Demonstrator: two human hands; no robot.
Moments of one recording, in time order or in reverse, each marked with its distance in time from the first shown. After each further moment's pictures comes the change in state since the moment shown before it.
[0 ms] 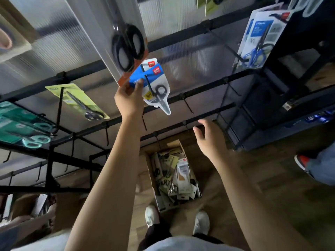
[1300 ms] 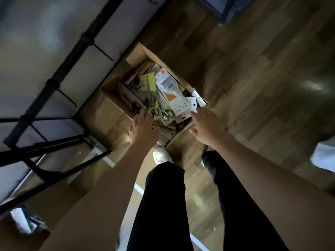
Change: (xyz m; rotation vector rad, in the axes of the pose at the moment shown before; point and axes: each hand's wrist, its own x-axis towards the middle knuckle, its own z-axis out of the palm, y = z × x) left_hand -0.099 -0.491 -0.065 1.400 -1.213 0.255; right_hand -0.200 0.191 0.332 -0.401 -0.597 0.386
